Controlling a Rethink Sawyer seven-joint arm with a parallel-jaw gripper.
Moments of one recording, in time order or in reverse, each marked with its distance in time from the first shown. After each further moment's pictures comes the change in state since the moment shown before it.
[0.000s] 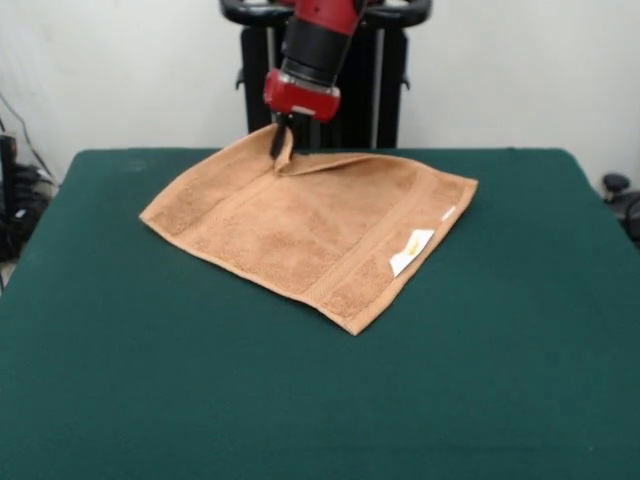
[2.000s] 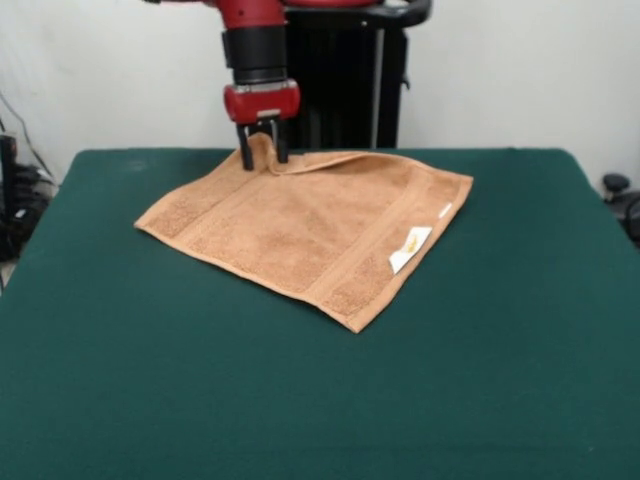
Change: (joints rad) arm -0.456 -0.121 0.186 -0.156 -0.649 0.077 0.000
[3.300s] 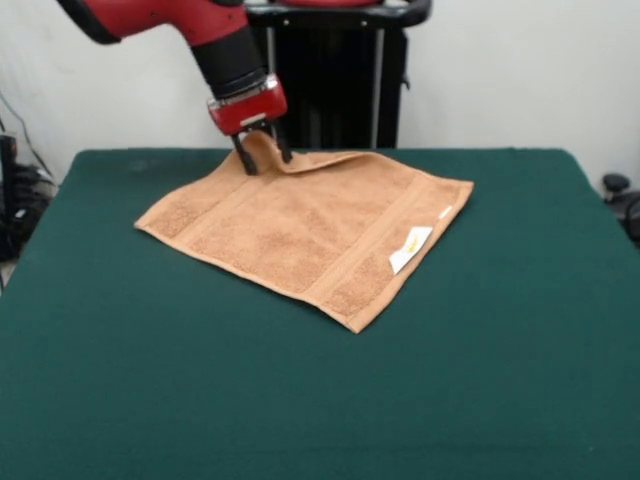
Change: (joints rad) arm -0.815 -0.173 0.894 0.160 -0.054 0.920 0.017
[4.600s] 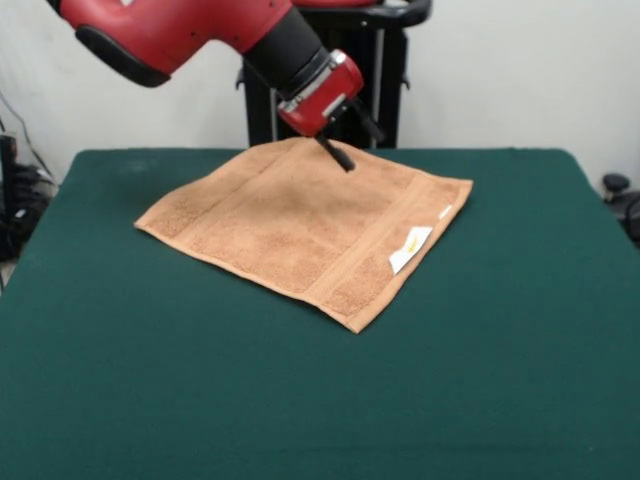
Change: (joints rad) arm -0.096 0.207 0.397 0.001 0.154 0.251 -0.258
